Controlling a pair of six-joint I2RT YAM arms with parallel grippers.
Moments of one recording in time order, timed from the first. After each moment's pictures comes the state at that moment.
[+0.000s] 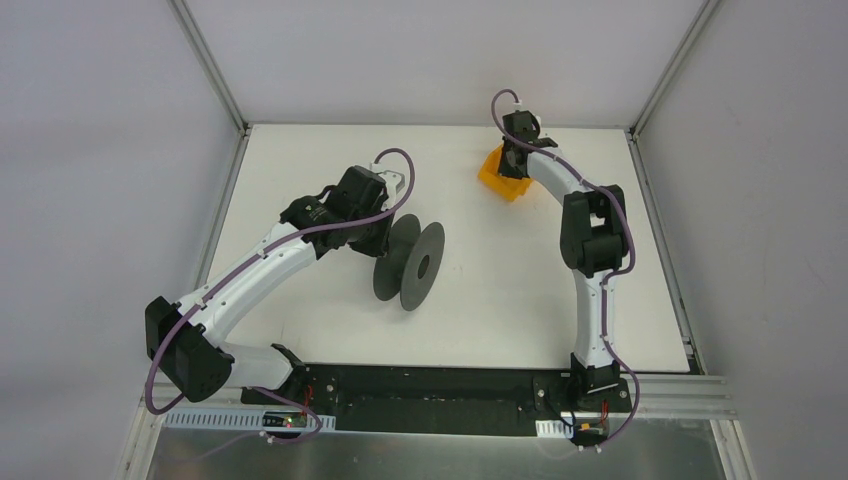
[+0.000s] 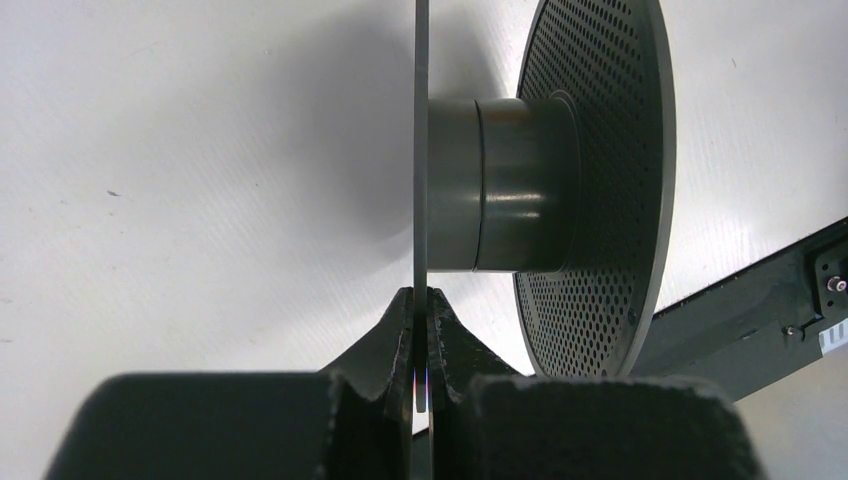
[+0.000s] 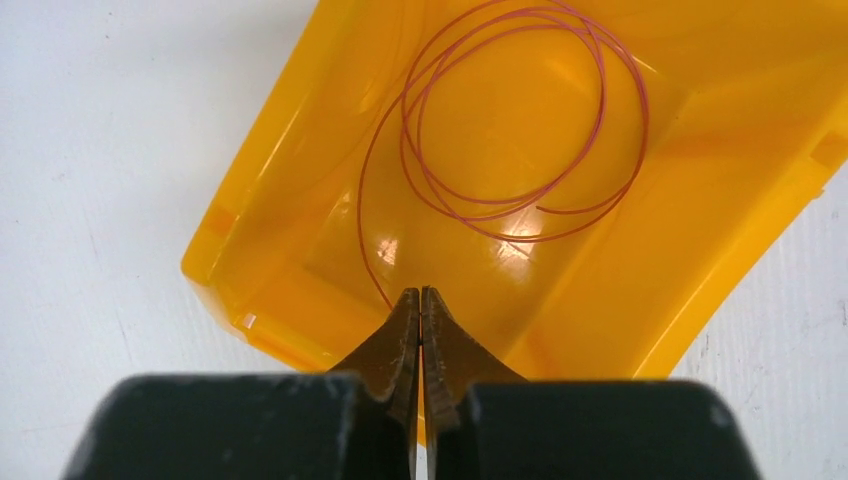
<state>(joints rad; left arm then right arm) -0.66 1.30 1.23 -0.83 0.00 -0.28 0.28 2.24 1.84 -0.48 0.23 0.38</state>
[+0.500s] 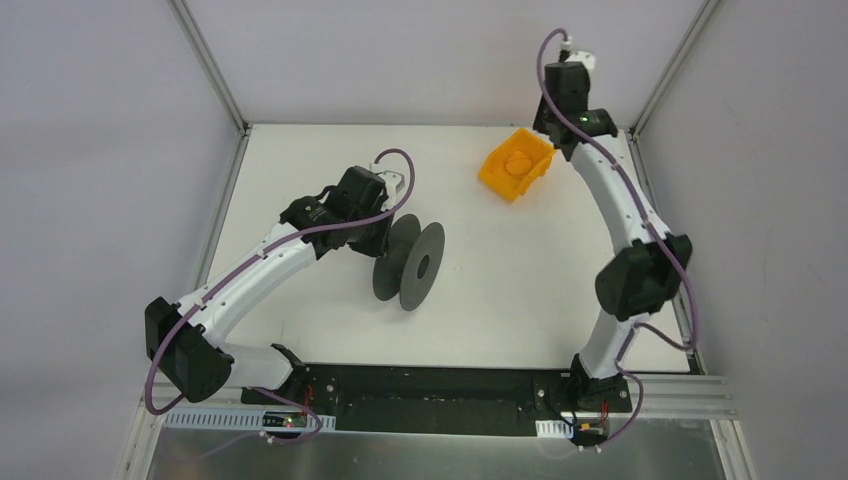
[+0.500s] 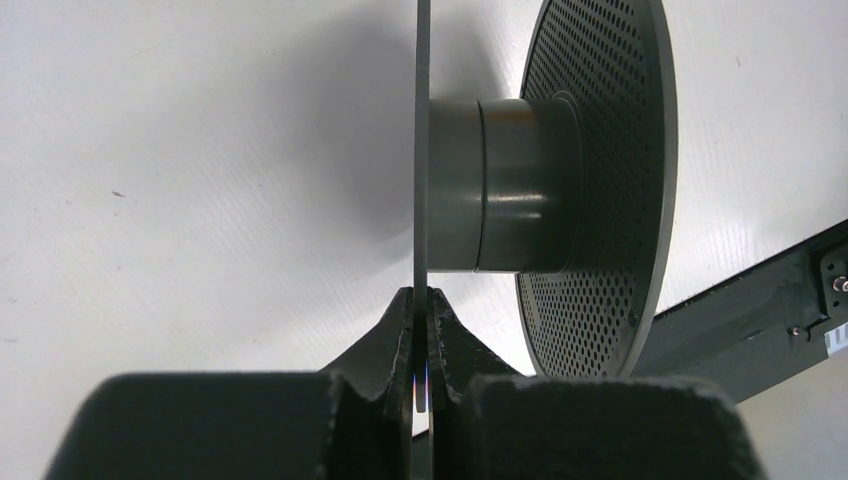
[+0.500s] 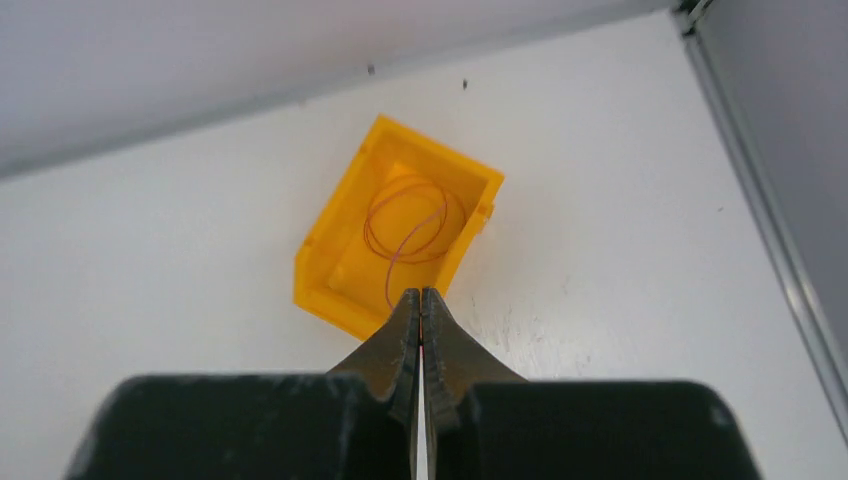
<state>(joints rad) -0.66 1.30 1.22 -0.83 -0.01 -0.27 0.28 1.89 1.90 -0.65 0.41 0.30</state>
